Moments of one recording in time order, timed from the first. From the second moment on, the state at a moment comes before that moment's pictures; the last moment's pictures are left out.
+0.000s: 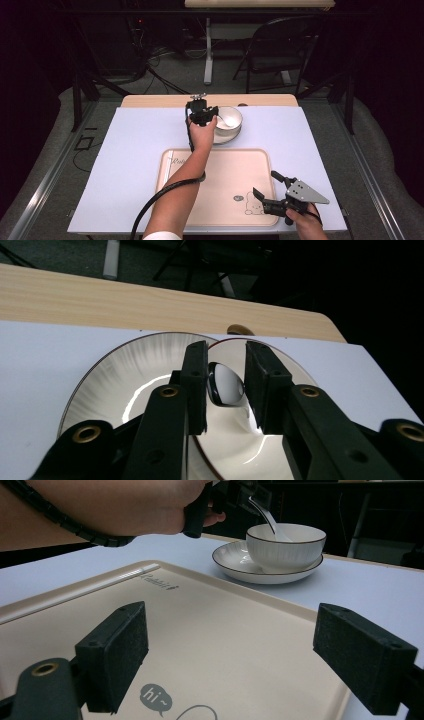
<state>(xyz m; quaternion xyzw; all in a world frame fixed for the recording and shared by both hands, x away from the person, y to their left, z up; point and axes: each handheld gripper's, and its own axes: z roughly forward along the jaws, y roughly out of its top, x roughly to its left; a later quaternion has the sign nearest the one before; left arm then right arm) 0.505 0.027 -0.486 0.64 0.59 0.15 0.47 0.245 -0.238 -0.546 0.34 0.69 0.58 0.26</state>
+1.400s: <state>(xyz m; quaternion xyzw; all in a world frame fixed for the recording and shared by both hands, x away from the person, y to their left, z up) 0.471 0.041 -0.390 0.69 0.52 0.13 0.49 0.246 -0.237 -0.547 0.34 0.69 0.58 0.26</state>
